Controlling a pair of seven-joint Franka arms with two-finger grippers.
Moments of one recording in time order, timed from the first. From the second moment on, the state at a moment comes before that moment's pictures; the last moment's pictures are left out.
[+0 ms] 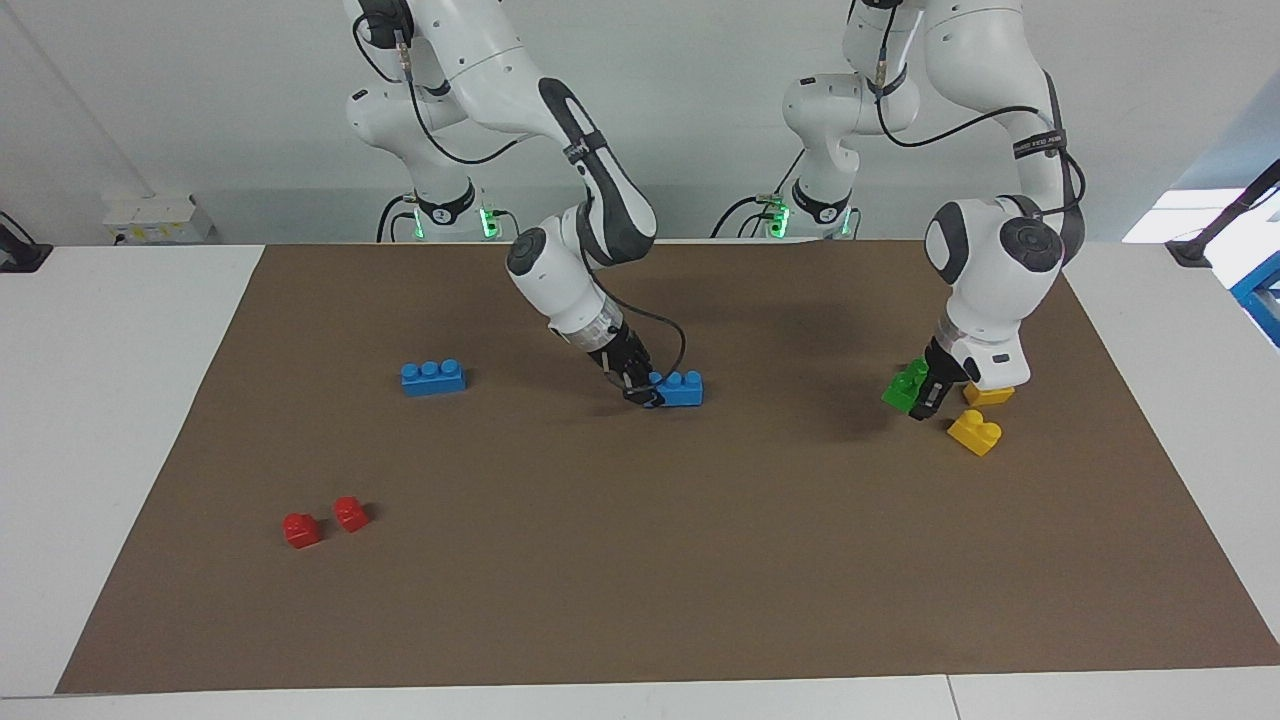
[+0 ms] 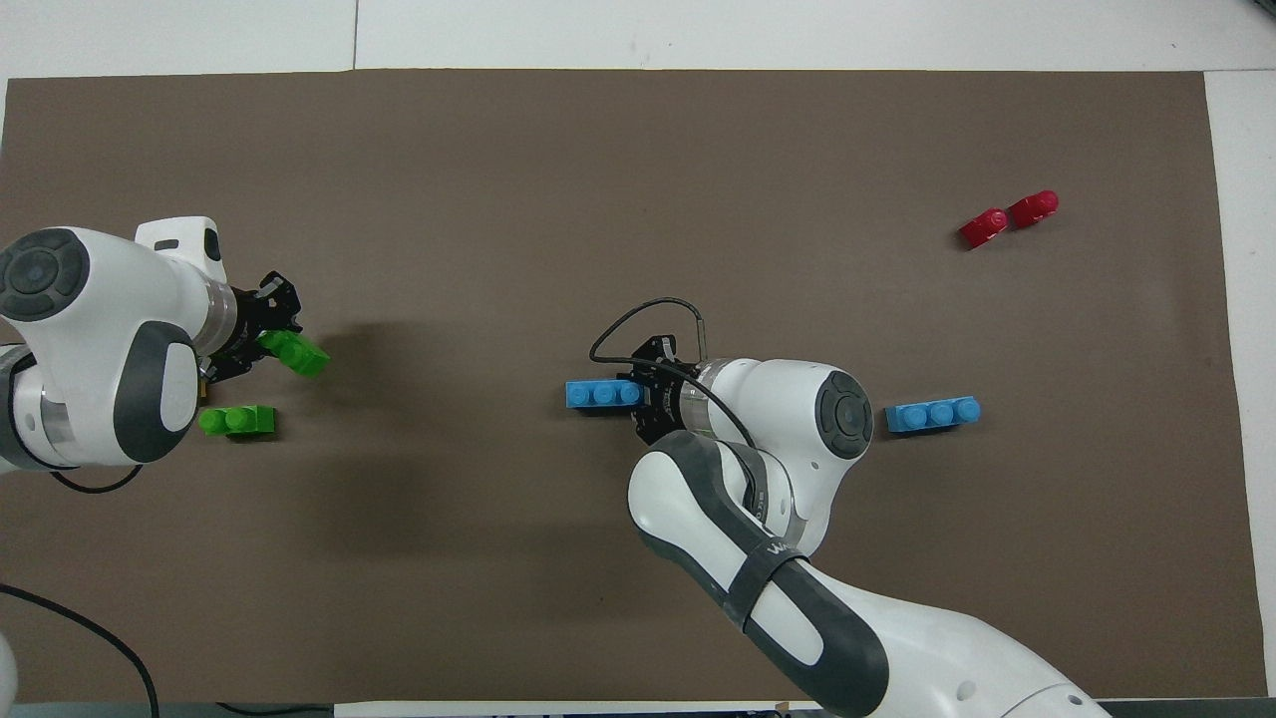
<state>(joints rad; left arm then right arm) -0.07 0.17 0.02 -2.12 0.02 2.34 -0.86 0.57 0.34 0.07 -2.11 0.96 2.75 1.27</state>
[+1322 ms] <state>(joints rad) -0.07 0.17 0.02 -2.03 0.02 2.25 -0.59 0.57 0.34 0.07 -2.12 0.96 2.75 1.25</state>
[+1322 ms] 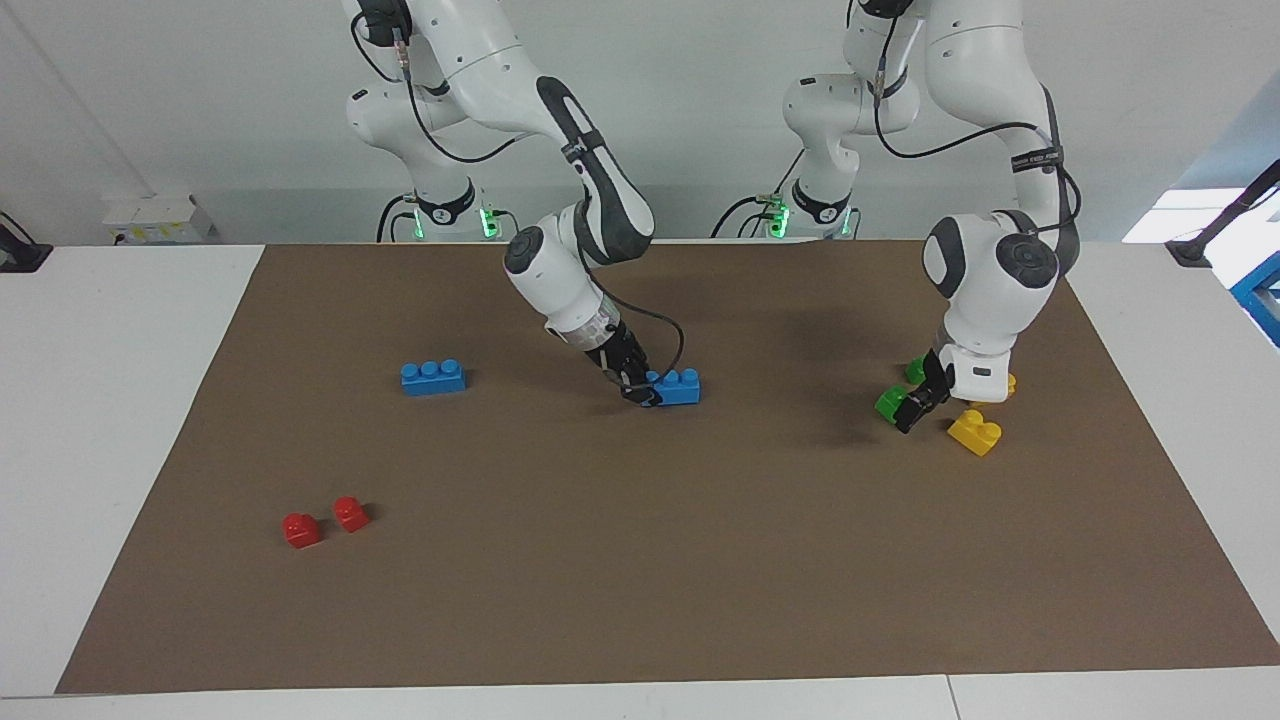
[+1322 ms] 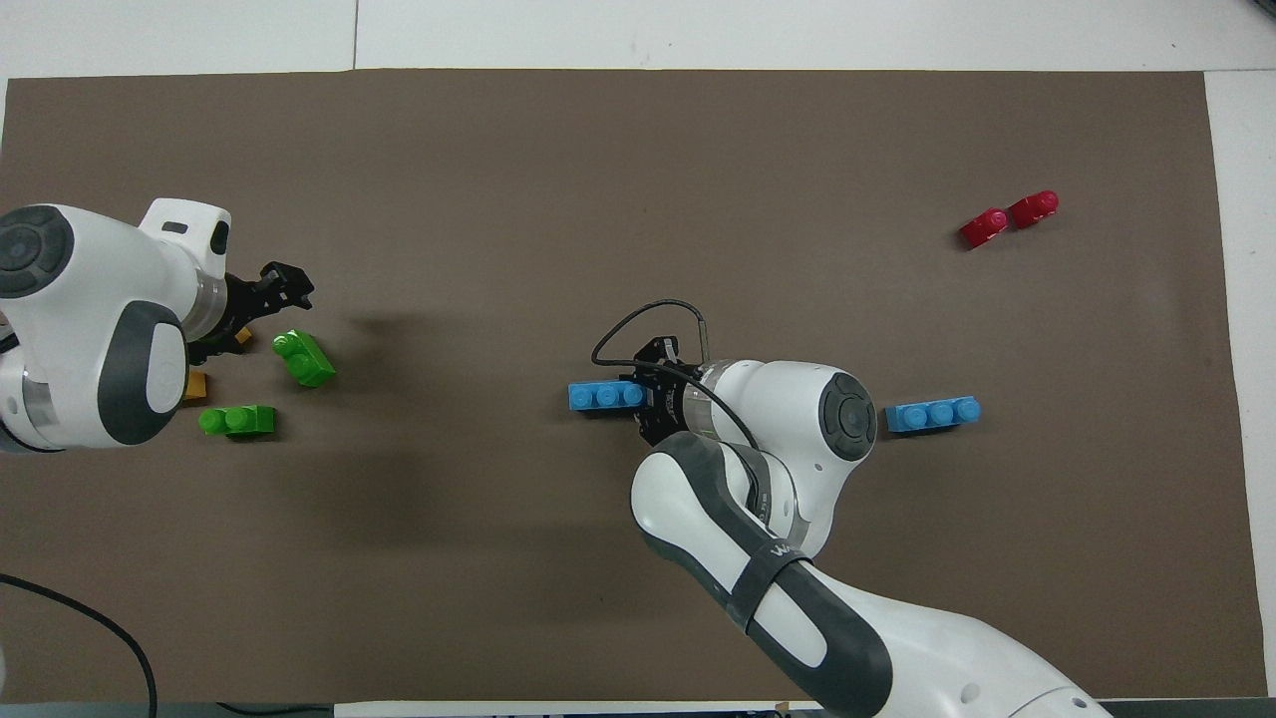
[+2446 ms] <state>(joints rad) -0.06 -0.09 0.02 -1.75 0.02 1.70 -0.17 0.32 0.26 0.06 -2.12 0.92 2.41 1.14</state>
